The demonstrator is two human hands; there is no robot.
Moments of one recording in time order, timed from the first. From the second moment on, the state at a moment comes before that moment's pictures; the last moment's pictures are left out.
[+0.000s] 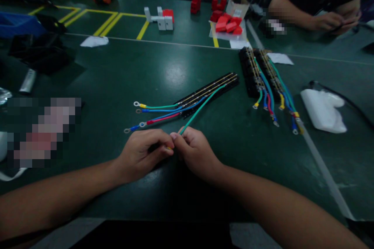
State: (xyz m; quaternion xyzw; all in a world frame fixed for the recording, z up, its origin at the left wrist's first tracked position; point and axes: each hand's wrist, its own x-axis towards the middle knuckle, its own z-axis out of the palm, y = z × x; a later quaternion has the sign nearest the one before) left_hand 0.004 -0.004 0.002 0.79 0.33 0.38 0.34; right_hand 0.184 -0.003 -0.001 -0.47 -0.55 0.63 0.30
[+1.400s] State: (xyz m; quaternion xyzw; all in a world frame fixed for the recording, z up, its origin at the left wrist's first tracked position) left_hand 0.005 -0.007 0.002 0.81 0.27 0.41 0.32; right_hand 0.189 -0.001 -0.002 -0.39 -0.46 0.74 0.30
